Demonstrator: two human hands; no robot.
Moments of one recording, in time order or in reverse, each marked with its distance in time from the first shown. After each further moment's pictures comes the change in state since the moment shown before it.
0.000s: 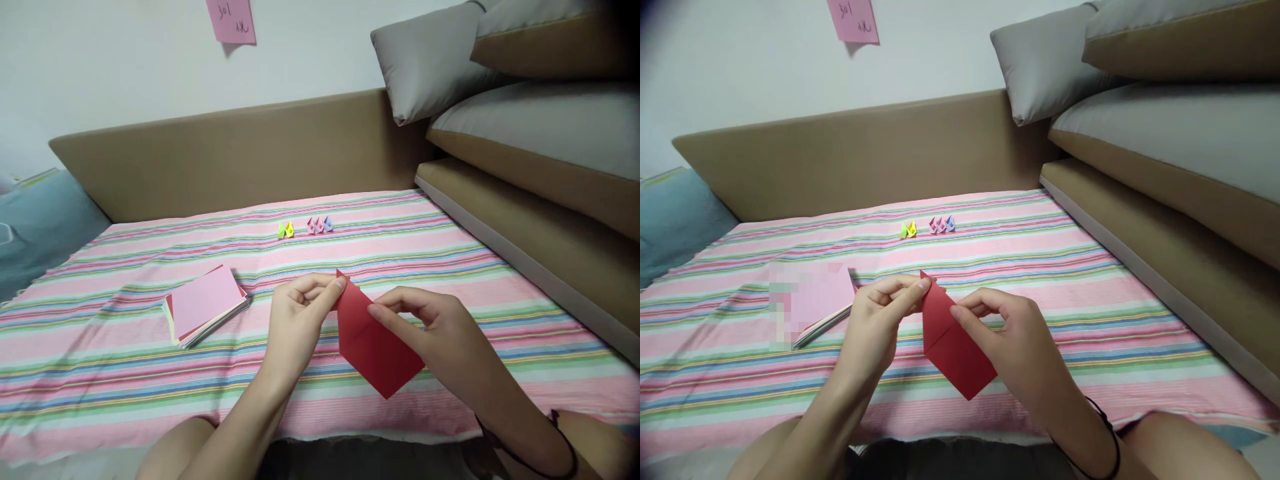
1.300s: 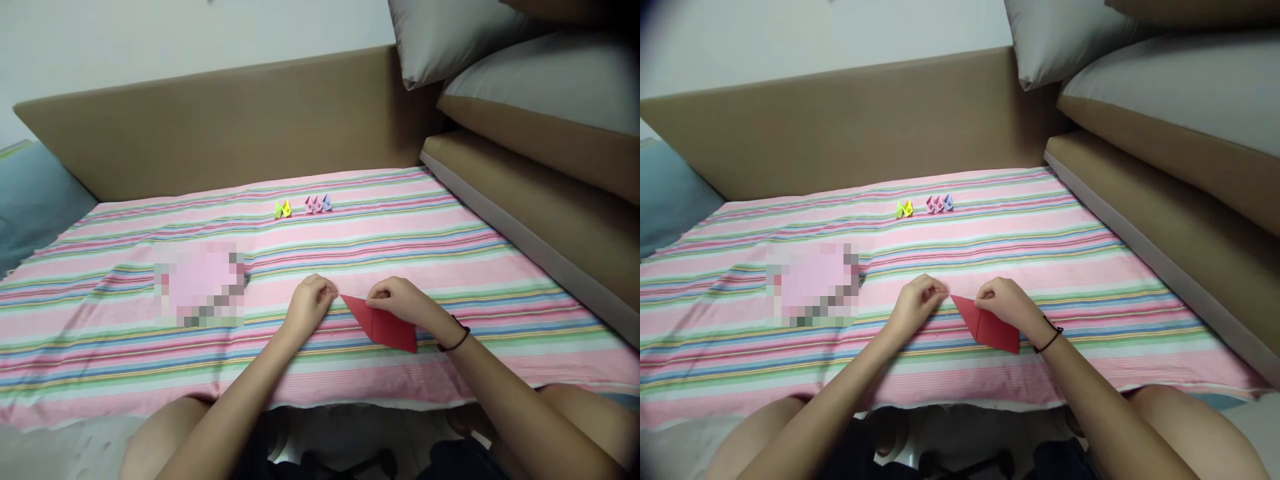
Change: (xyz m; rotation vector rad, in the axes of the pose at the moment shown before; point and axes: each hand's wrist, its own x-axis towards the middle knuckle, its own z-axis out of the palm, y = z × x) left_hand 0.030 -0.130 -0.042 0.808 -0.221 0.232; right_hand 0.052 0.113 -0.006 -0.440 -0.301 0.135
